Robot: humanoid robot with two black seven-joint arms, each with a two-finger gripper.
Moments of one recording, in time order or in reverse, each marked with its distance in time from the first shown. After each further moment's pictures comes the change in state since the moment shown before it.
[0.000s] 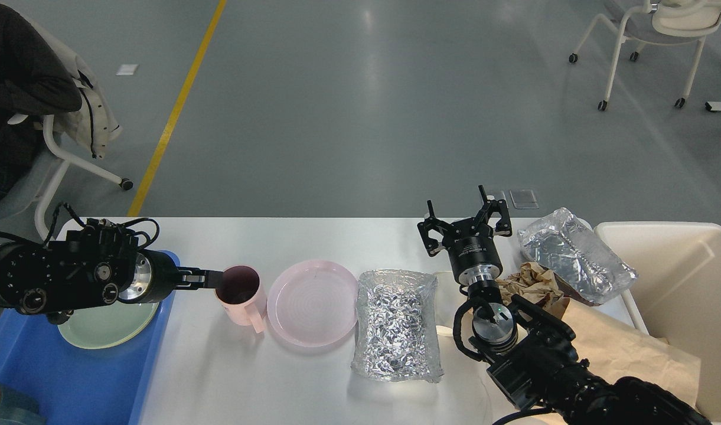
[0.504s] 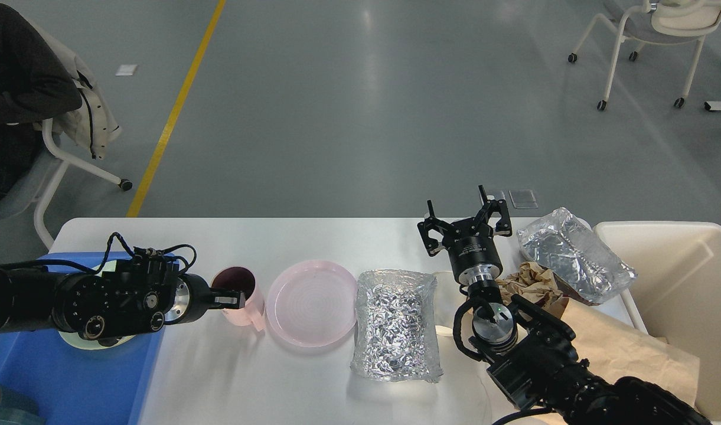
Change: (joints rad) left arm 0.120 -0.126 -0.043 0.093 0.020 0.037 0.047; right arm 0.000 0.000 0.000 0.001 0.000 0.000 0.000
